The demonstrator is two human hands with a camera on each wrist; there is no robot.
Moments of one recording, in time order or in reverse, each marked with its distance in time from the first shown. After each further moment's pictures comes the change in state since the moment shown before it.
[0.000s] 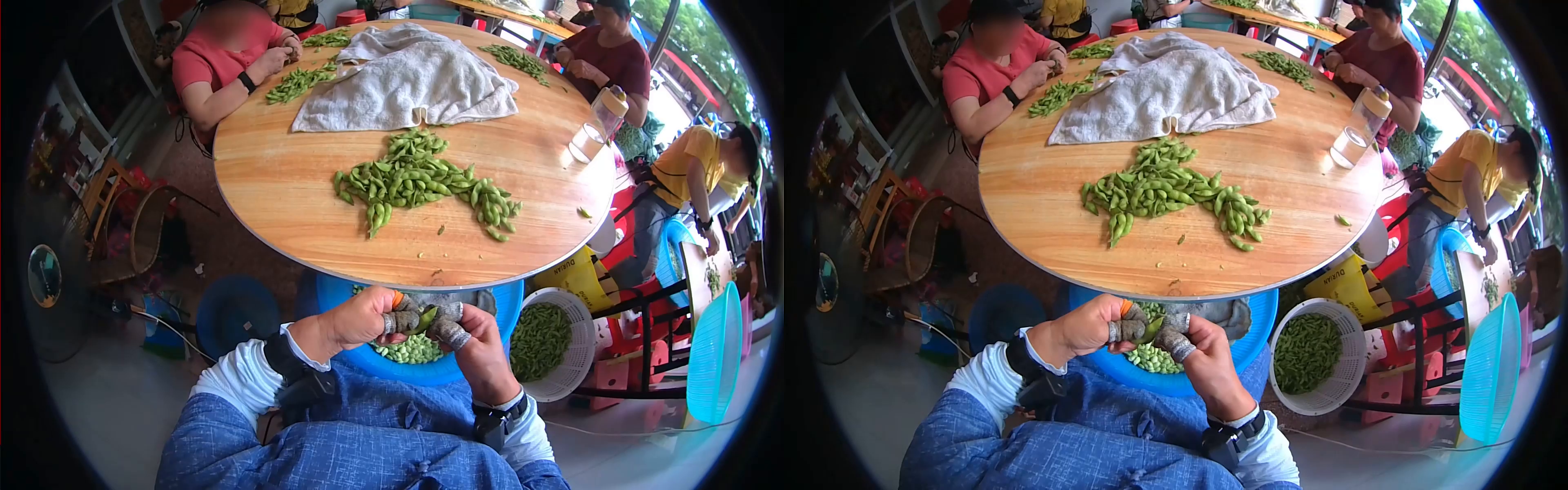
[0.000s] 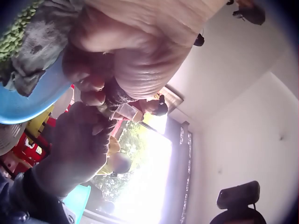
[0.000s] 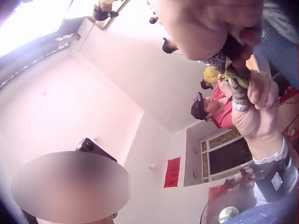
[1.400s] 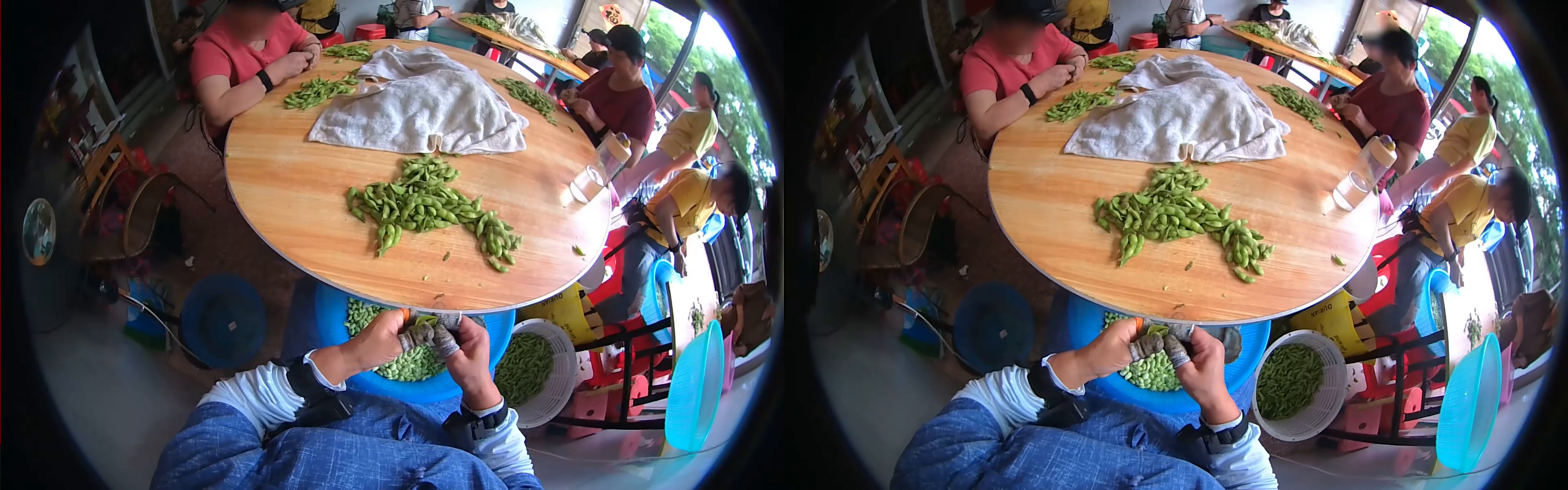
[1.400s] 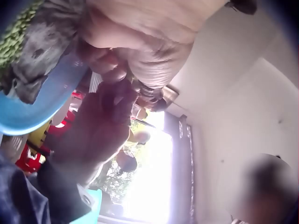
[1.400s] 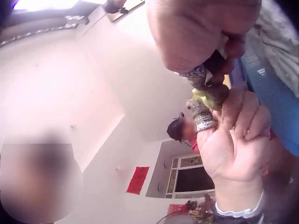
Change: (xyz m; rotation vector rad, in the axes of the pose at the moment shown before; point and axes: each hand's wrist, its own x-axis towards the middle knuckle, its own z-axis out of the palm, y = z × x) left_hand 0.015 -0.018 0.024 -0.004 0.217 0.429; right_hand 0.024 0.026 -0.013 -0.348 0.024 -0.276
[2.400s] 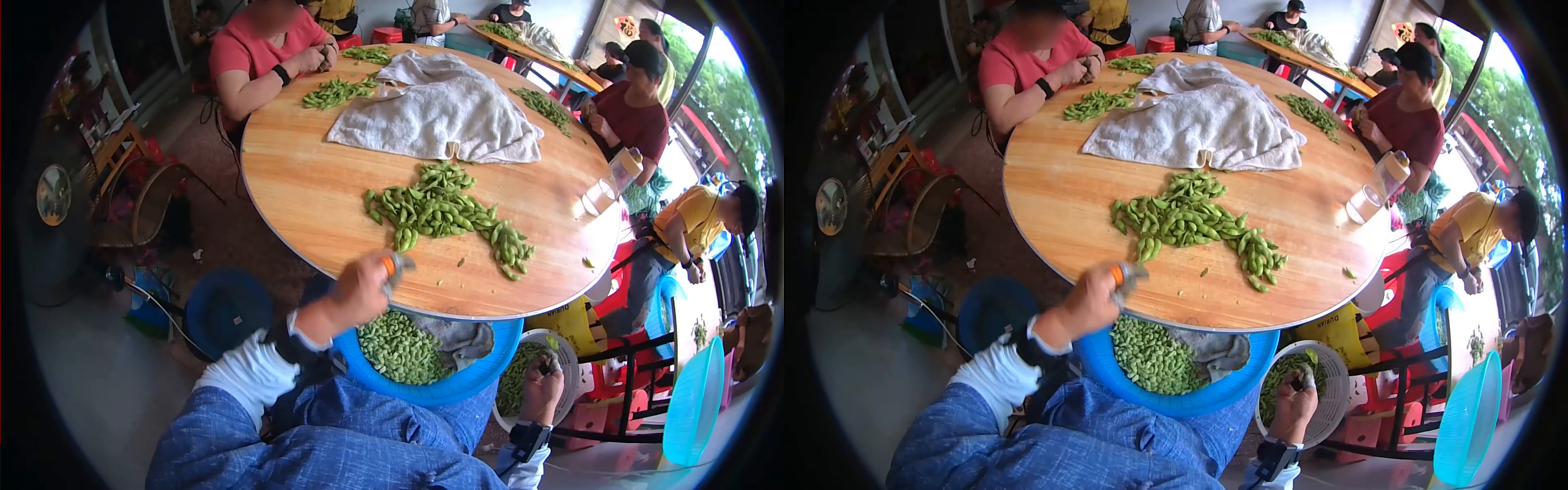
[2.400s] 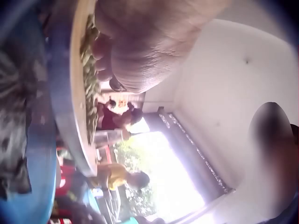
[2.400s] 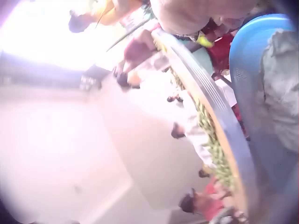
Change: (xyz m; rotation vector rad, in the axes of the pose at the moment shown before) left_hand 0.012 0.038 -0.060 1.089 0.347 0.428; right_hand -0.070 0.055 -0.153 0.642 0.914 0.214
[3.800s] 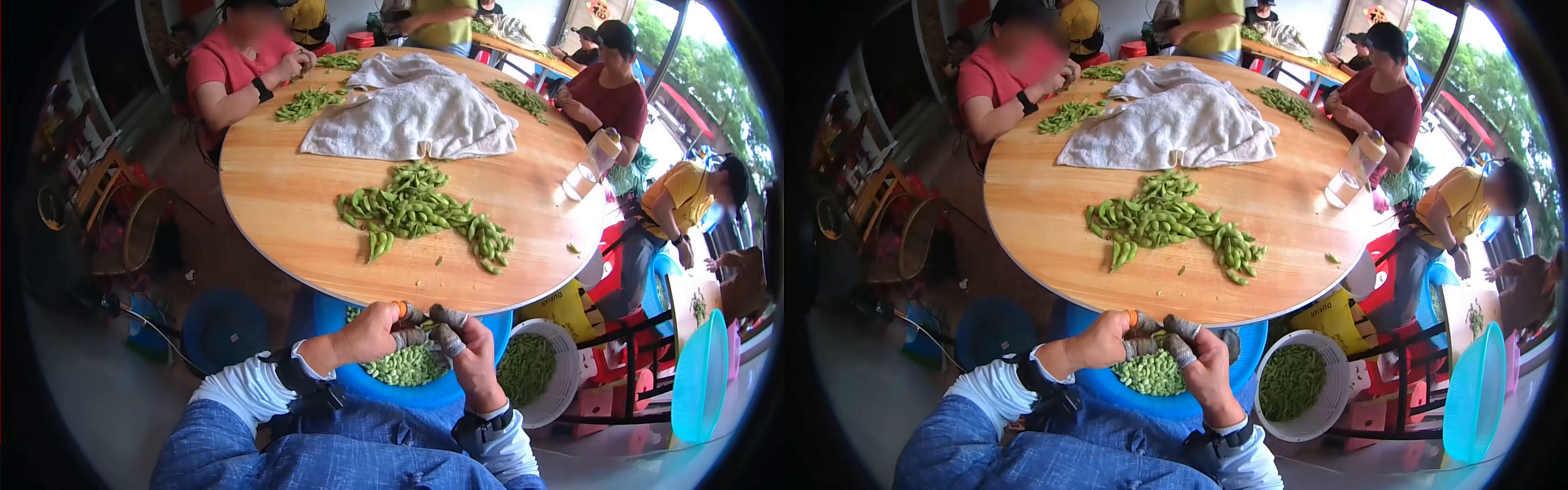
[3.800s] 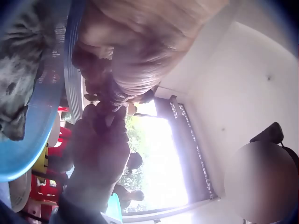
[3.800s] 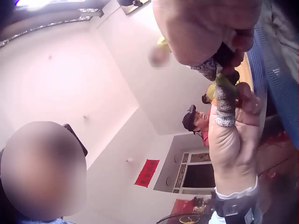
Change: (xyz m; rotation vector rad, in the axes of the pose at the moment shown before) left_hand -0.013 0.035 0.030 -0.676 -0.500 -0.360; right_hand -0.089 0.042 0.151 -0.531 -0.815 -0.112
